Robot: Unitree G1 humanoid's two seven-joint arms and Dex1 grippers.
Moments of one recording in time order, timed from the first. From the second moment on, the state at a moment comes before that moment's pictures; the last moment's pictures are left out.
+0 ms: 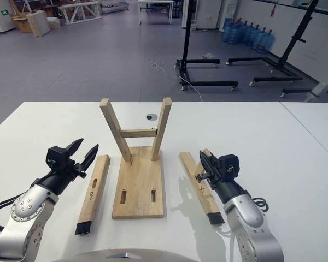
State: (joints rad) left arm 0.26 0.32 0.09 -0.54 -0.21 0.22 -0.33; right arm 0.34 -0.34 -0.08 -0.54 0.43 0.31 0.20
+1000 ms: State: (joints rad) left arm 0.19 0.27 0.08 -0.41 -0.21 0.13 -0.33; right arm 0.17 -0.30 -0.11 -0.44 0.43 0.40 0.19
